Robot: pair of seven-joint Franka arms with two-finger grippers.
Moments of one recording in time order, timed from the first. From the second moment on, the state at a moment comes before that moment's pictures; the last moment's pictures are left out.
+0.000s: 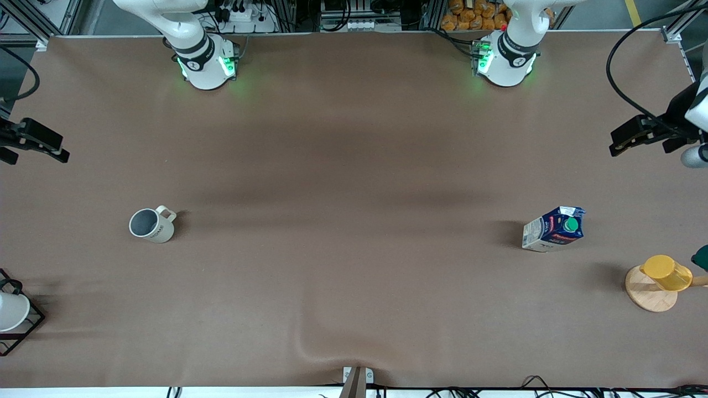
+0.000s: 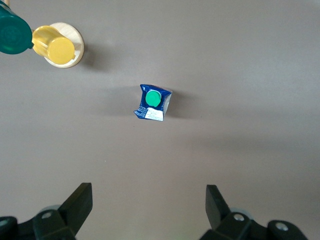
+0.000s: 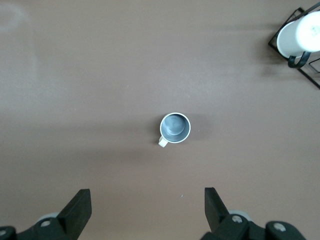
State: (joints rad) left arm 0.08 0.08 -0.15 -1.44 0.04 1.49 -0.12; right arm 0.01 0.07 -0.08 -1.47 0.02 1.55 -0.08
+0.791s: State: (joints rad) left arm 0.09 0.39 -0.14 -1.45 0.11 1.71 -0.12; right arm -0.04 0.29 -0.08 -1.48 0.02 1.55 -0.08
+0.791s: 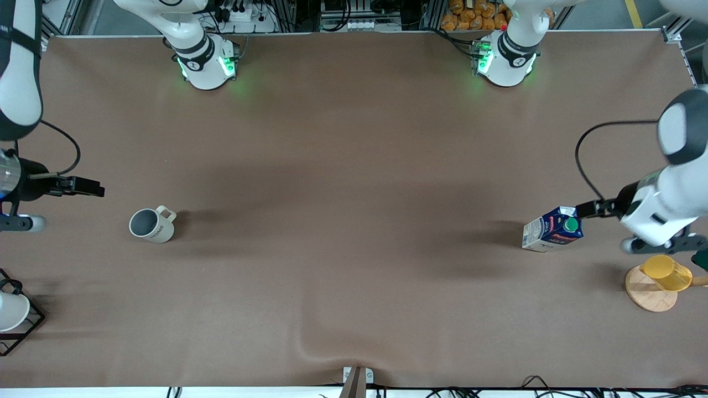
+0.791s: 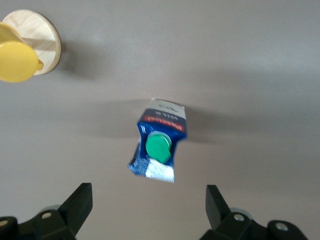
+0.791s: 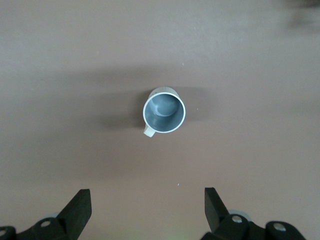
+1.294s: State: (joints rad) left arm 0.09 0.44 -0.14 -1.53 0.12 1.79 -0.06; right arm -0.05 0.36 -0.09 -1.63 0.02 1.81 -0.15
